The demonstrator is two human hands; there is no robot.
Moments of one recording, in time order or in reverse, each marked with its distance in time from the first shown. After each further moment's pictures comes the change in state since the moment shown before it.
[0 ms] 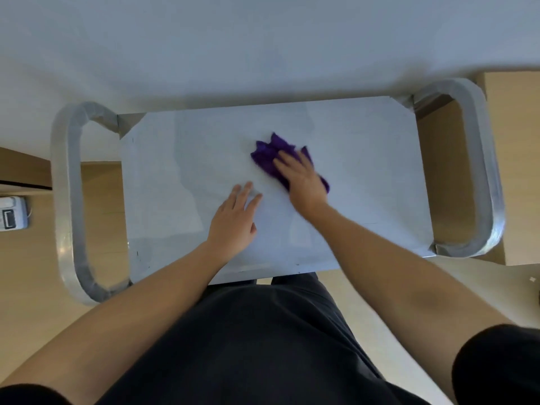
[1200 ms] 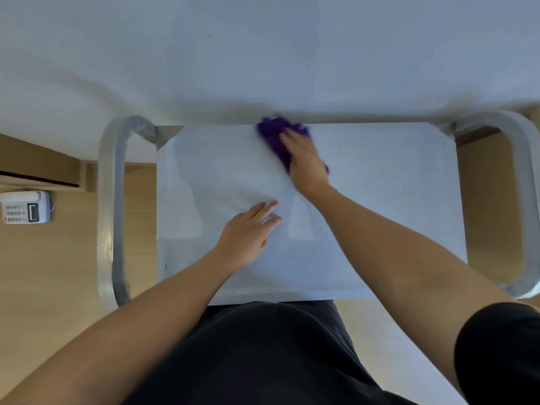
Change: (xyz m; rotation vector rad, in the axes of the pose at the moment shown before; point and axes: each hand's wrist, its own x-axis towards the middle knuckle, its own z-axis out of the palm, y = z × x) left_hand 0.001 -0.054 -0.020 0.018 0.080 0.209; right_hand 0.109 -0.051 0.006 0.167 0.088 -0.003
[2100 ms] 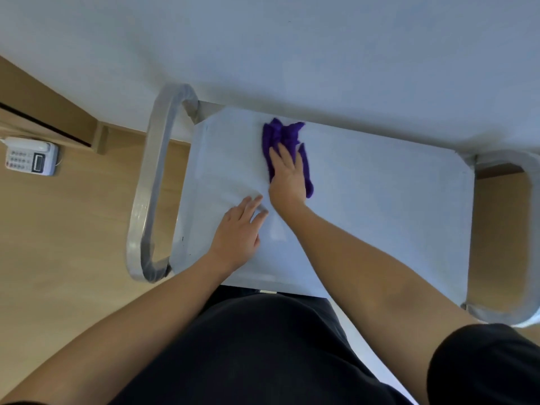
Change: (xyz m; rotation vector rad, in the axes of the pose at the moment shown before) left_hand -0.064 -0.014 0.026 -0.142 0.095 -0.331; right_hand -0.036 -0.094 0.065 -0.217 -0.111 0.032
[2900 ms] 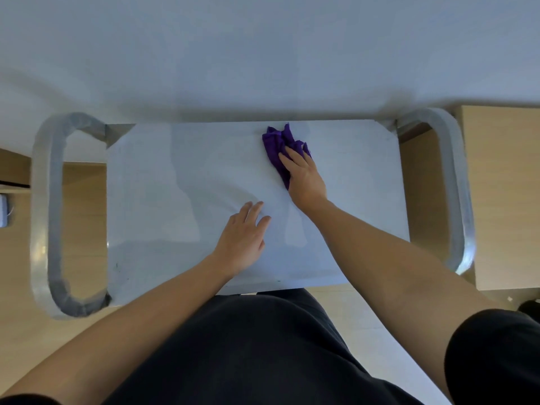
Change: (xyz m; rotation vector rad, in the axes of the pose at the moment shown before) left_hand 0.057 0.135 0.023 0.156 -0.129 0.238; right_hand -0.039 0.193 -0.082 0.039 -0.007 0.068
